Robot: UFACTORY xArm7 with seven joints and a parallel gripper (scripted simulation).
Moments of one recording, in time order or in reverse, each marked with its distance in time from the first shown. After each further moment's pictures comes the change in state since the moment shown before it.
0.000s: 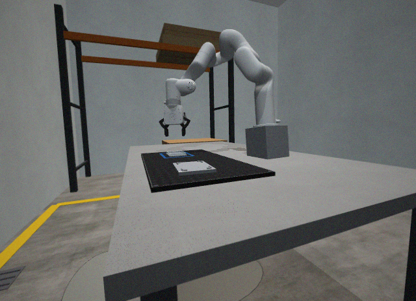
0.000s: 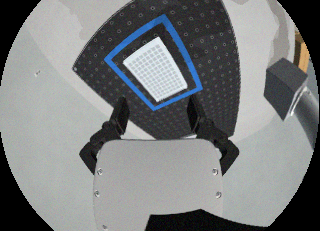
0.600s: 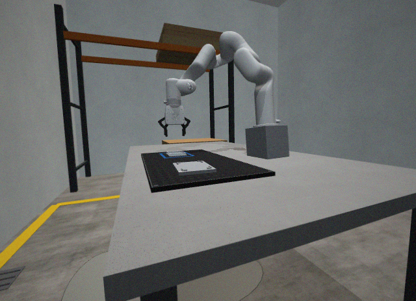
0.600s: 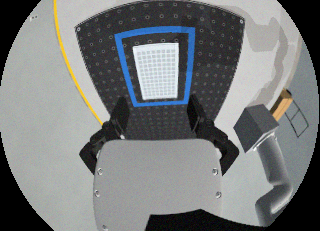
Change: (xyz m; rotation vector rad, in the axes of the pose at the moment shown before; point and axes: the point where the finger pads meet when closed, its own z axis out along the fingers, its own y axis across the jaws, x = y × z) arm 0.000 0.000 0.000 0.005 0.013 -0.490
